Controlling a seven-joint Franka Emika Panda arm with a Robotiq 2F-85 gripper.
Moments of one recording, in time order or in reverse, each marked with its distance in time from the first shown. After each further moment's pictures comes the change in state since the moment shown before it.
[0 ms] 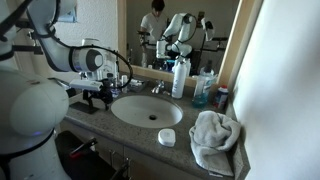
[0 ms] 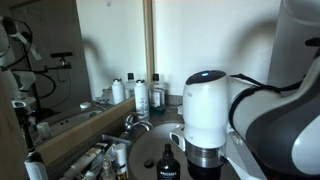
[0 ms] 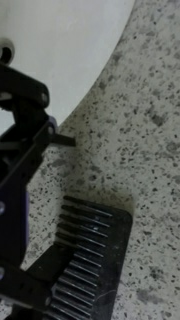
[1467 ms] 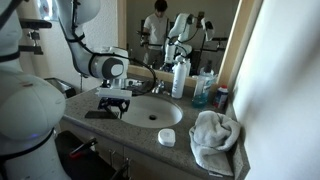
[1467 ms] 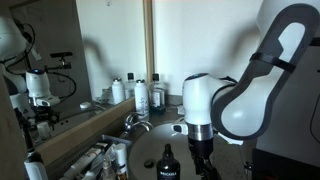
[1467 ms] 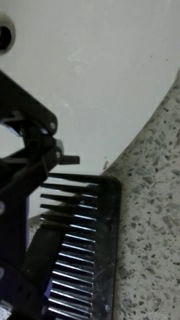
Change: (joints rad) arm -0.101 0.062 -0.181 0.000 0.128 0.008 -0.717
